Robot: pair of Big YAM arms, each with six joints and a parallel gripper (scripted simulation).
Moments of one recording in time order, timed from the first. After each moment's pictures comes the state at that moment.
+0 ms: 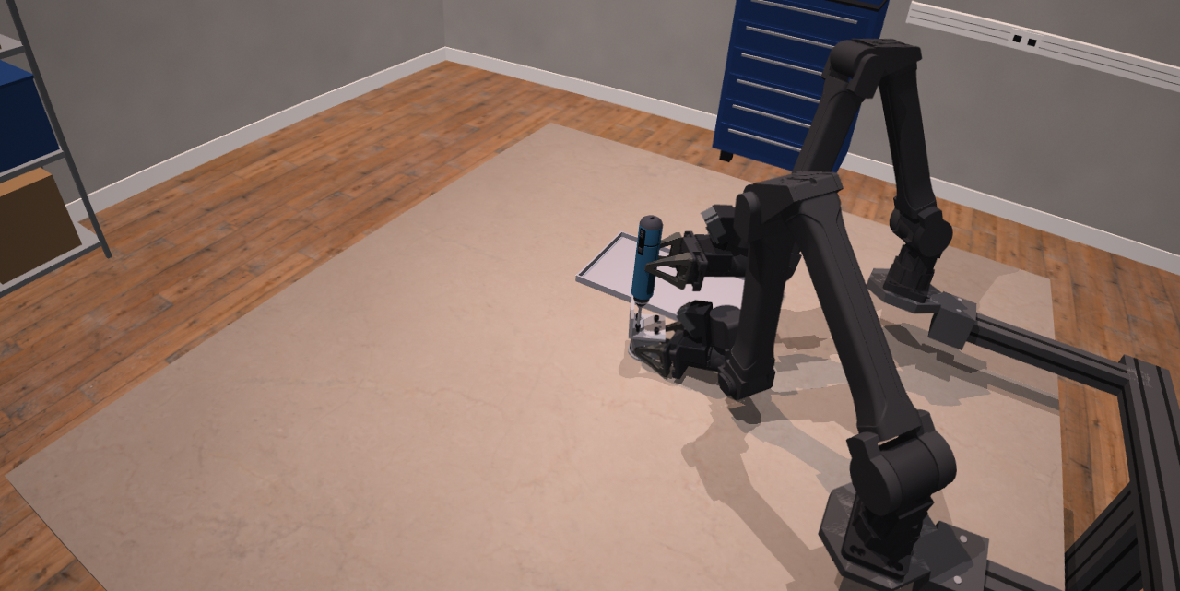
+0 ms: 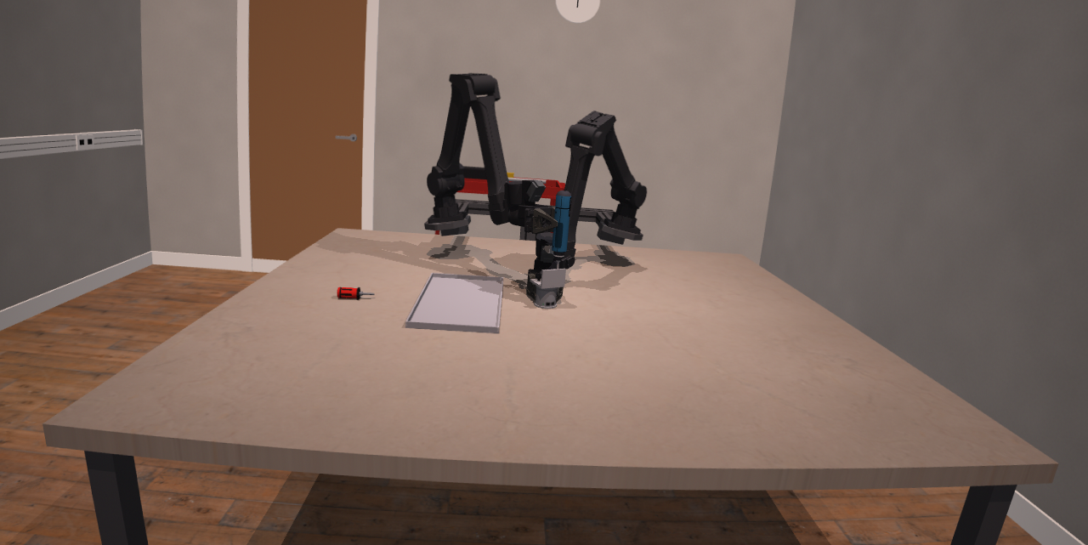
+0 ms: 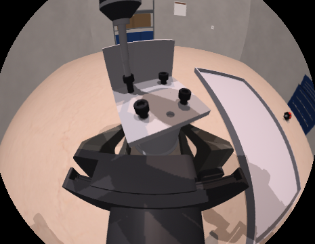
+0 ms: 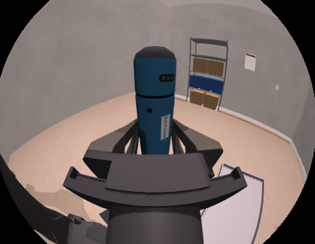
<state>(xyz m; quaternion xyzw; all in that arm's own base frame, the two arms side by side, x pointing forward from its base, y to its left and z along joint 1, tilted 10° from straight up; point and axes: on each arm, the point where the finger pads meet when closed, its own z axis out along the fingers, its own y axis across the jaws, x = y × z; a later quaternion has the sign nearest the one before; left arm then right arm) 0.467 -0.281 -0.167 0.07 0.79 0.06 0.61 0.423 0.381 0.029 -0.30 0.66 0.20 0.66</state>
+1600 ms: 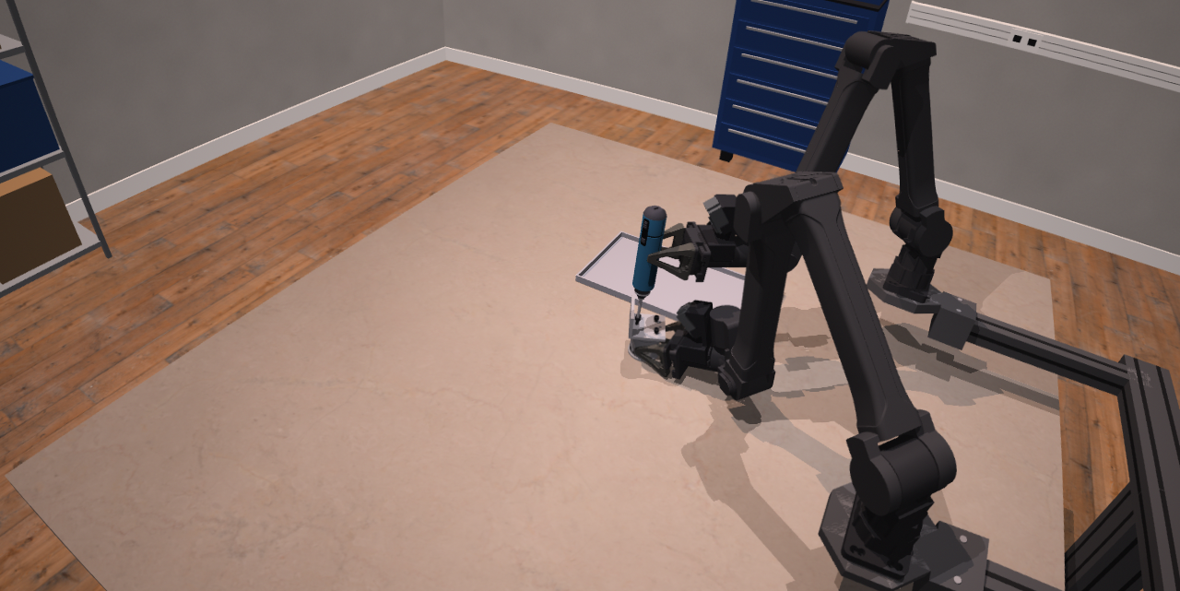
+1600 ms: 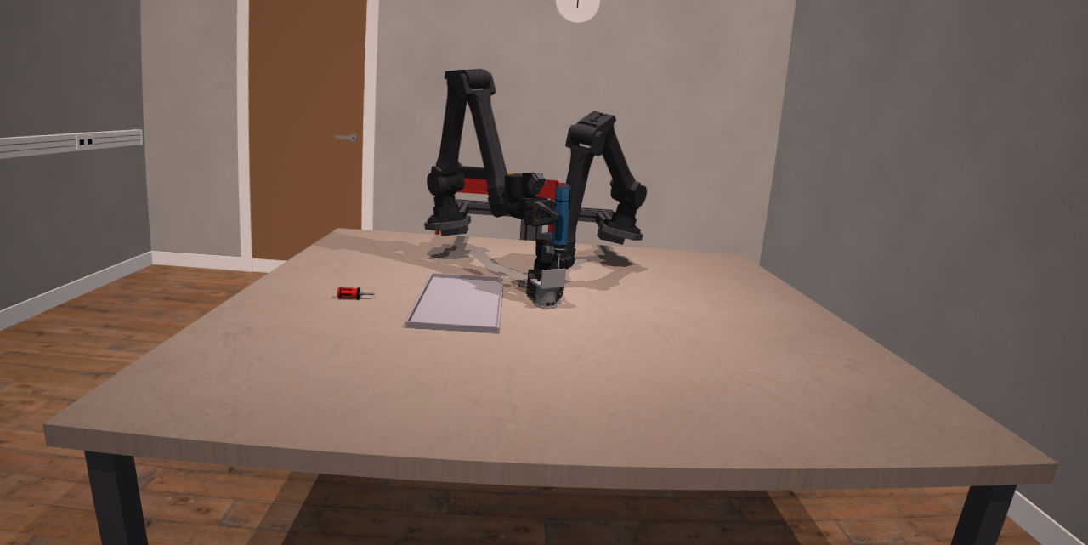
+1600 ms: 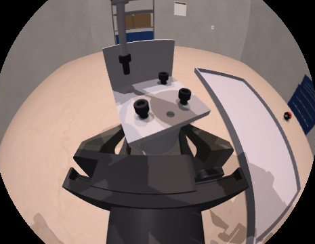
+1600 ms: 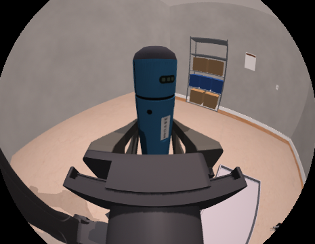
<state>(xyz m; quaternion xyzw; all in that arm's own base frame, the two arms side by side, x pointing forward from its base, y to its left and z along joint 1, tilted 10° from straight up) 0.467 -0.281 -0.167 0.07 0.79 0.06 0.61 0.422 0.383 0.048 -0.30 0.66 0.19 0.66</state>
